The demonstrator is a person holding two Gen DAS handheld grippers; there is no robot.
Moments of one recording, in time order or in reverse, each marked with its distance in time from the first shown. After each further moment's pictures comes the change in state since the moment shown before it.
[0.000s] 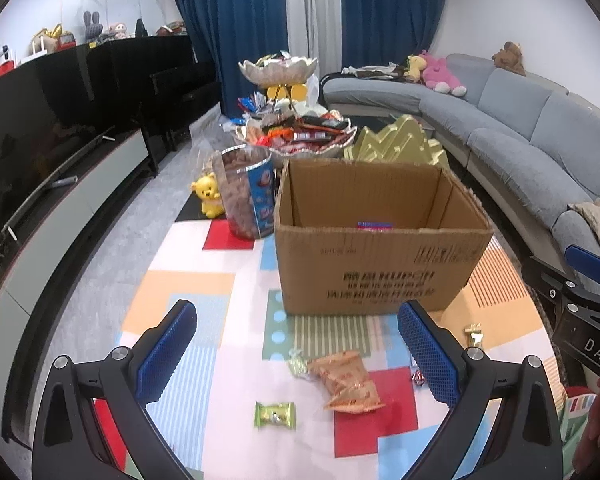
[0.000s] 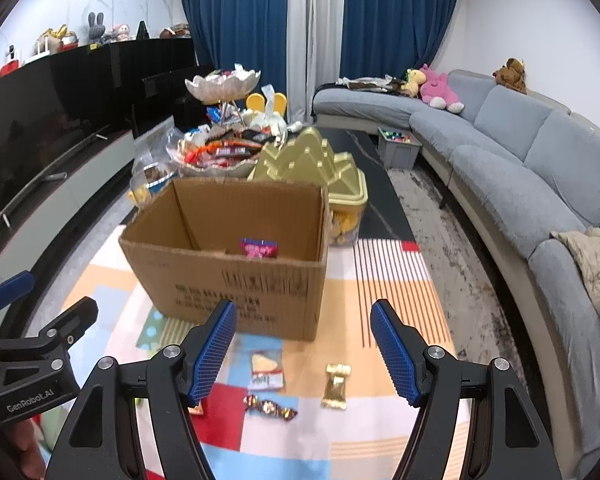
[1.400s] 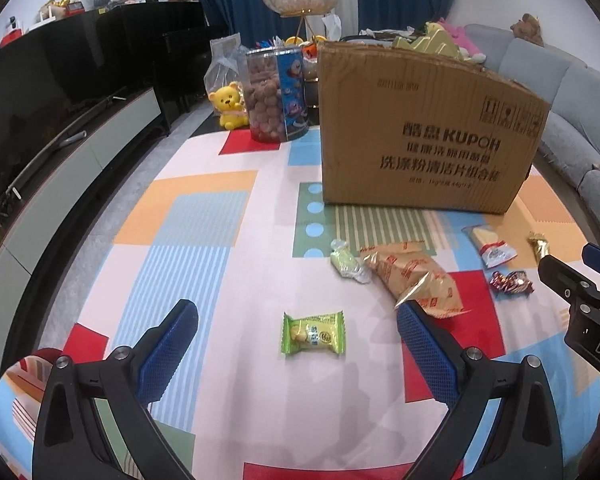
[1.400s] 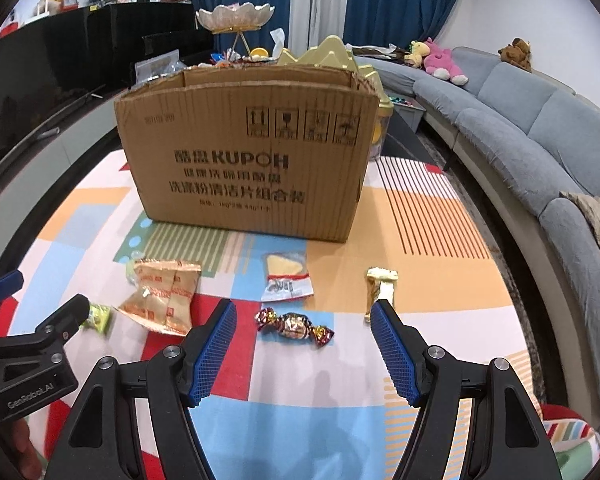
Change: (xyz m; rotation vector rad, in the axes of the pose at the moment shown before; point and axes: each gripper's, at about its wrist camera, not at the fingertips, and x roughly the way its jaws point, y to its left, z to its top) left arm 0.060 0.030 -0.109 -0.007 0.113 0.055; right arm 0.055 0.039 -0.101 -0.028 0.099 -0.038
